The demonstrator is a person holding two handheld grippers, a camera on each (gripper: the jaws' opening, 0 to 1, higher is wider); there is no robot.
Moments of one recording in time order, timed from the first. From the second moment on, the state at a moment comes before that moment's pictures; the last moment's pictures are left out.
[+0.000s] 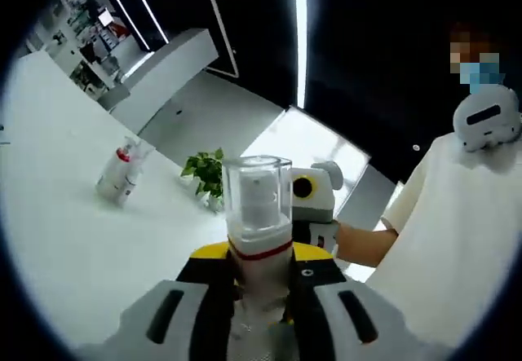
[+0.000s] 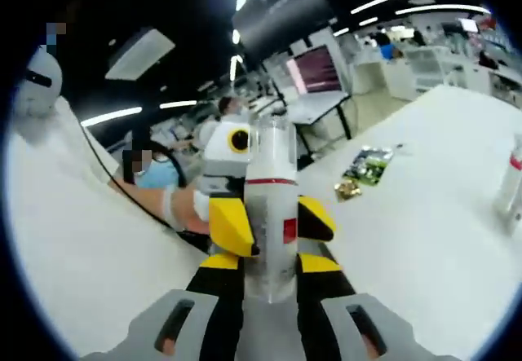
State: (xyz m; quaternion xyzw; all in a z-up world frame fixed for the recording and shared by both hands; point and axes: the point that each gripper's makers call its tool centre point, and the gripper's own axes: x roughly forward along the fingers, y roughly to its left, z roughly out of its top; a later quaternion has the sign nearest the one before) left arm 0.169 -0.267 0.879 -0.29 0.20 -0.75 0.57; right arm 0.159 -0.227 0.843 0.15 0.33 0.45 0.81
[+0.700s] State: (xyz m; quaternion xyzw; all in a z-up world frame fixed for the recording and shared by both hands) left arm 0.203 -0.264 0.844 -0.23 0.25 -0.68 0.64; right arm 0.195 -0.232 0.818 0.07 0.27 0.34 0.90
